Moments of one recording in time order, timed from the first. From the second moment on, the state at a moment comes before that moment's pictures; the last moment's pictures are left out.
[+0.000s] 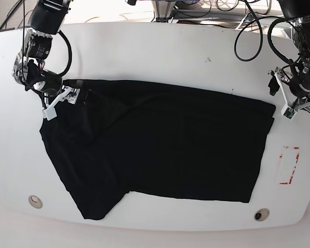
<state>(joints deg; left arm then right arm) 8.5 -25.1 -23.8 101.7 -13.4 -42.1 60.6 -0.7 16.3 28.1 78.7 58.7 26.4 -75.9</state>
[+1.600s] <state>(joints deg) 8.6 -19.8 -26.2 103.6 -13.2 -42.1 52.4 -2.4 26.3 31.0 70.4 28.8 32.5 -53.5</state>
